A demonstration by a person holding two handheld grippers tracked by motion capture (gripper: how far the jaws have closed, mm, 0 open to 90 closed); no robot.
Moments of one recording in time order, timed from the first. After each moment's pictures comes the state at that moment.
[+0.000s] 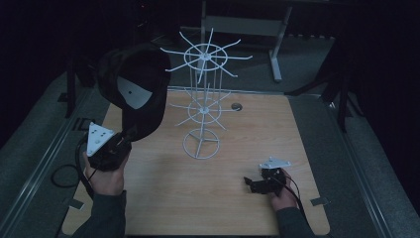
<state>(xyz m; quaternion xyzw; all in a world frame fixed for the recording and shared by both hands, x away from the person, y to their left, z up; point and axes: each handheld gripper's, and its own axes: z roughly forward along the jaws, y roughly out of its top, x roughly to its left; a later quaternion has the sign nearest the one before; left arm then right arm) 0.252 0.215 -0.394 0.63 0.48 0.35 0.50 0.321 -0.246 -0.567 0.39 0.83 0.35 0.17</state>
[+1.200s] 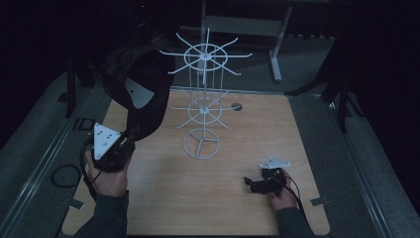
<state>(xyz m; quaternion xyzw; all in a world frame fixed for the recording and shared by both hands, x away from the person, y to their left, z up) 0.247 0.201 -0.389 0.63 0.46 0.39 0.48 0.321 -0.246 -0.567 0.39 0.83 0.35 0.17</state>
